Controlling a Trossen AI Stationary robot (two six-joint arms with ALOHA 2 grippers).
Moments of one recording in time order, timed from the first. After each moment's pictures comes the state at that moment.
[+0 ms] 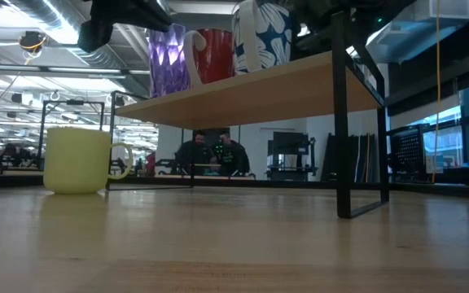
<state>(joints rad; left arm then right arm) -0.38 1.10 0.83 -0.29 -0.65 -1.07 -0.38 1.48 1.04 -0.11 -0.33 0.65</state>
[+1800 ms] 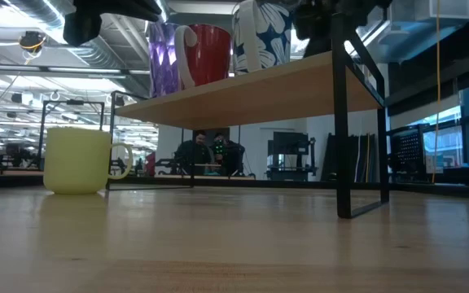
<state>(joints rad) -0.48 1.10 0.83 -0.31 -0.70 -1.12 -0.26 1.38 1.23 -0.77 -0.36 0.47</state>
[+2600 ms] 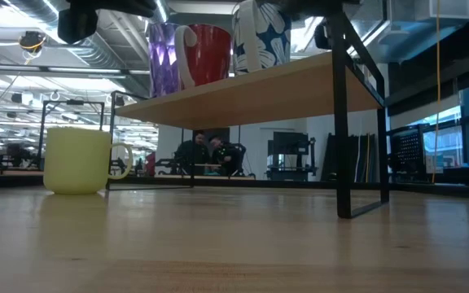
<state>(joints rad) -0.51 1.10 0.83 -0.32 -0.70 -1.12 0.10 1.43 1.23 -0.50 -0.18 0.83</state>
